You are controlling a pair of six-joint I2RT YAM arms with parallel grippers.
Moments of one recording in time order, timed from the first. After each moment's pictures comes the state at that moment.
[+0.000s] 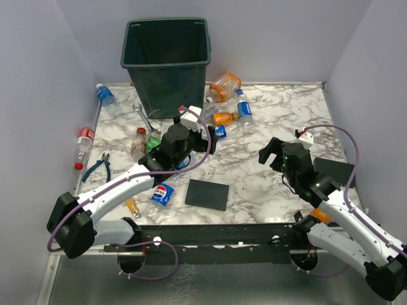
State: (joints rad) left arm -0.77 1.25 0.92 0.15 -0.20 -0.24; right arm 0.56 0.78 0.66 -0.40 0.45 0.65
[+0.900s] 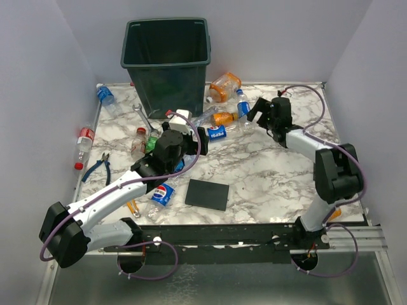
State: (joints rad) left arm -0.77 1.13 0.82 0.06 -0.33 -0.33; right arm 0.24 1.67 1.02 0.17 0.10 0.56
